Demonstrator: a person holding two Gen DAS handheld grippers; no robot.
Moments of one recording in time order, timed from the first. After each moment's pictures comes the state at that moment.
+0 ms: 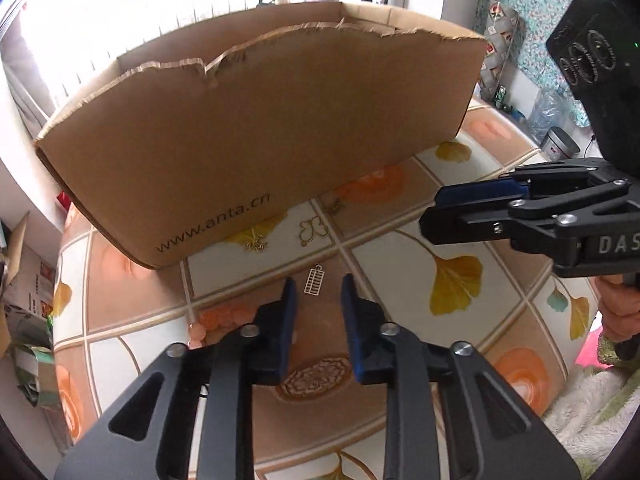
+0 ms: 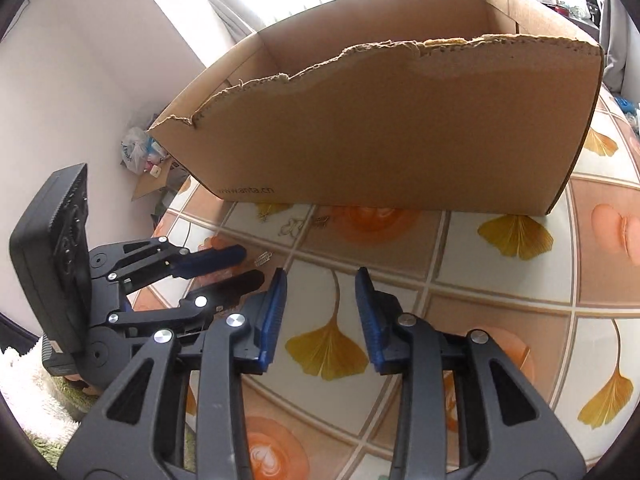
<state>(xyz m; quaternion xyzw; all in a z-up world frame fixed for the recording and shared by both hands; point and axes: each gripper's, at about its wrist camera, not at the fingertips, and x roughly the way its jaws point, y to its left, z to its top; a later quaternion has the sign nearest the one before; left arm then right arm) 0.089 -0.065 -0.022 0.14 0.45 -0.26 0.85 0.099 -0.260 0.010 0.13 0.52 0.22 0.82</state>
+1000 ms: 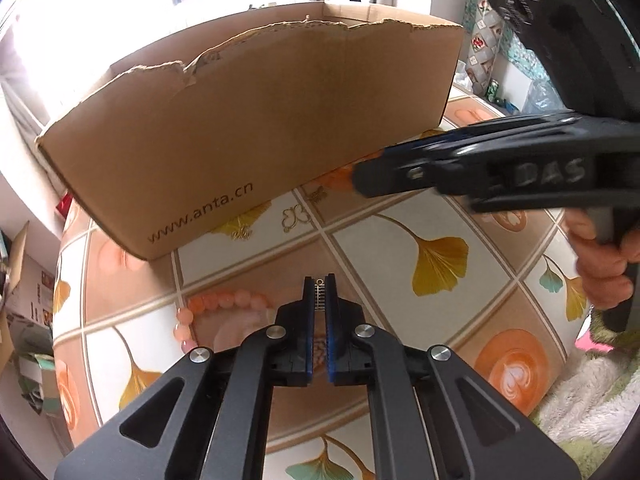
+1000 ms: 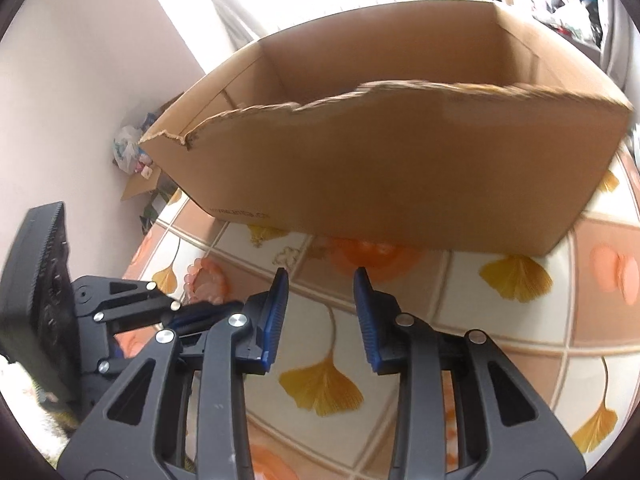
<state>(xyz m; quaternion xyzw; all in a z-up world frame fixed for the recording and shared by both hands) 0.075 -0.078 -0.029 0.15 0.44 -0.27 0.85 0.117 -0.236 0.017 0.08 0.50 0.22 0.83</state>
